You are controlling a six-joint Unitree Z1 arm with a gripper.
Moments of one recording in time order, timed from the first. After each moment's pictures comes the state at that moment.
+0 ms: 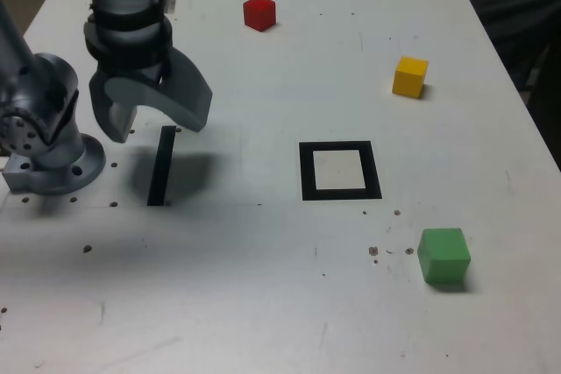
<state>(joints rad) -0.04 1.42 -0.76 1.07 0.10 0.03</state>
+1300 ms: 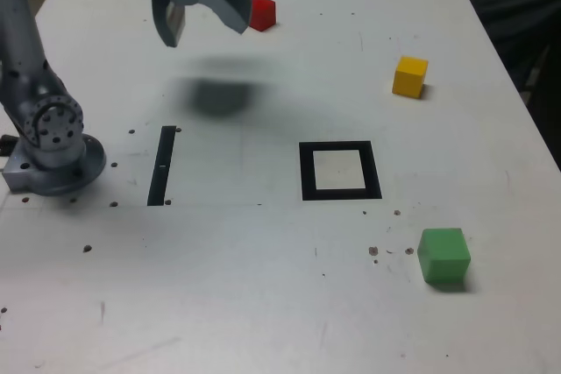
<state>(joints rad) 0.70 1.67 -1.17 1.13 0.16 0.79</state>
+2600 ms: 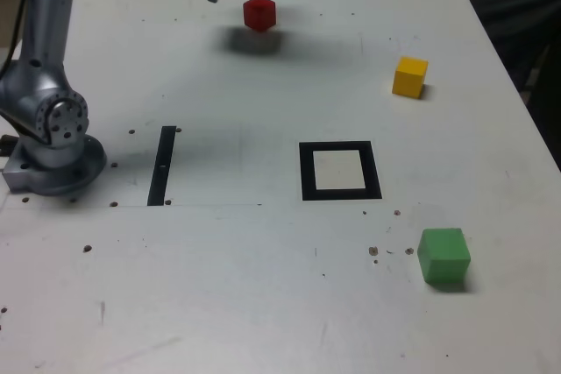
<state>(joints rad) 0.88 2.08 -1.72 1.27 0.21 1.03</state>
